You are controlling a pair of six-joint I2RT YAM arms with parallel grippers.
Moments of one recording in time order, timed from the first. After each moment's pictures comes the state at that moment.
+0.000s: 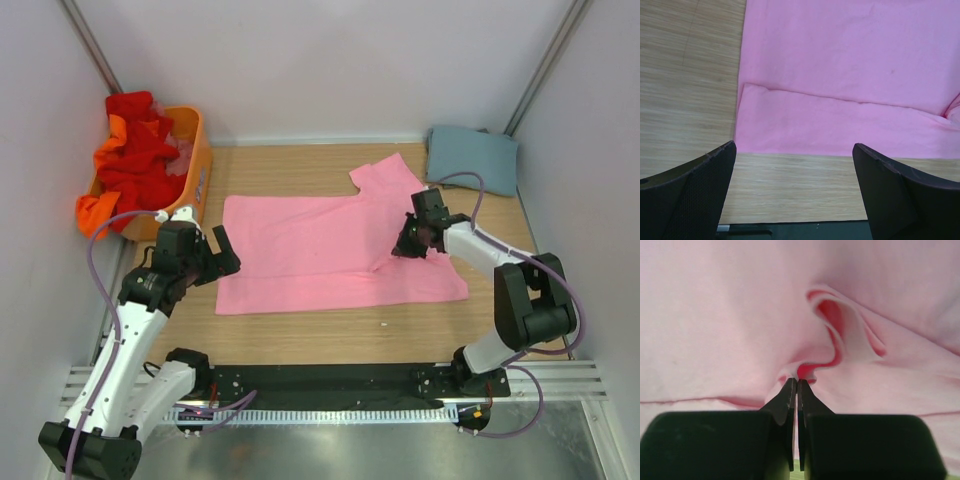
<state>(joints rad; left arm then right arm) -0.23 0.82 0.87 -0.83 -0.07 -0.50 0.26 1.54 0.90 -0.39 -0.08 0.65</state>
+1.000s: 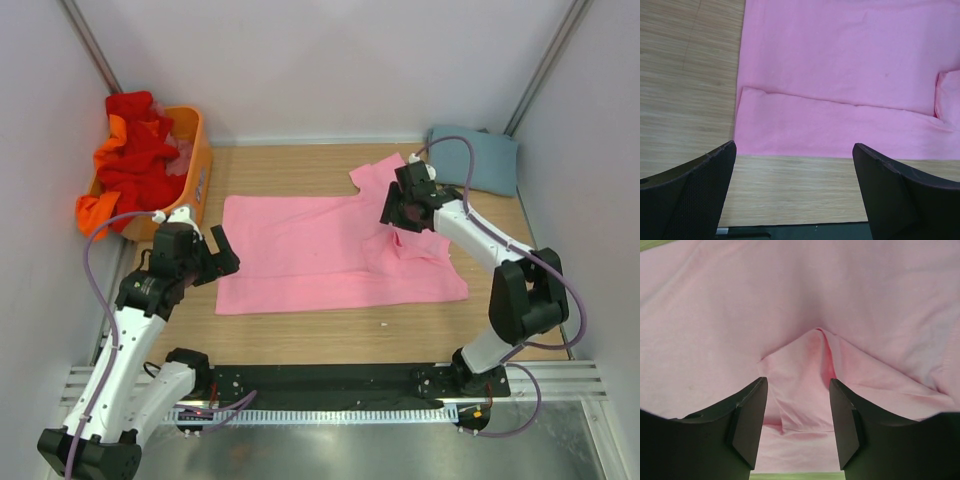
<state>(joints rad) -0.23 0.79 0.87 -0.83 -0.07 -0.50 0.36 1.61 1.21 -0.53 0.14 0.57</state>
